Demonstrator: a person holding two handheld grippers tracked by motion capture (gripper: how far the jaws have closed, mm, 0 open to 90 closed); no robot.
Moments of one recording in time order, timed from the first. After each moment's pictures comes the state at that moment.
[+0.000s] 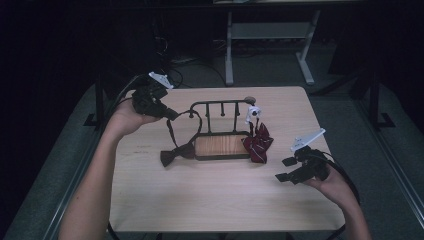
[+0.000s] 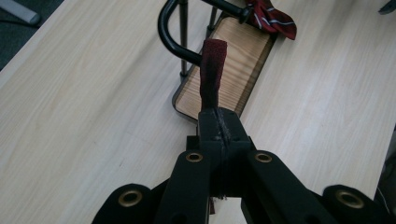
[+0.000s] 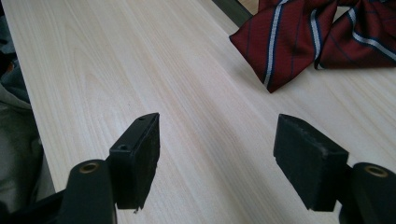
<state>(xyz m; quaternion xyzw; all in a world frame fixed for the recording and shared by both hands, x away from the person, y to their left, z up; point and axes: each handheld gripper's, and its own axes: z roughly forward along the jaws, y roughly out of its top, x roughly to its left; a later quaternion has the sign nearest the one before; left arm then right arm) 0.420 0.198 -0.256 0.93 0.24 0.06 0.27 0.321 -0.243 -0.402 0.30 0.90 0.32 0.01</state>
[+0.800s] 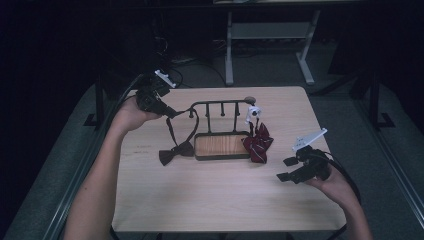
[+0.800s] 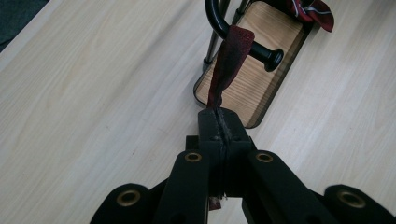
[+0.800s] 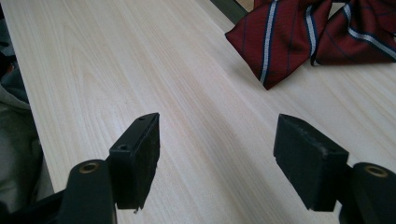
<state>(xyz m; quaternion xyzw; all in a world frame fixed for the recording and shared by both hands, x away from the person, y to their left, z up) 0.442 0.197 -0.272 0.93 0.27 0.06 0.24 0.322 -0.248 -0.403 0.31 0.90 0.32 0.00</state>
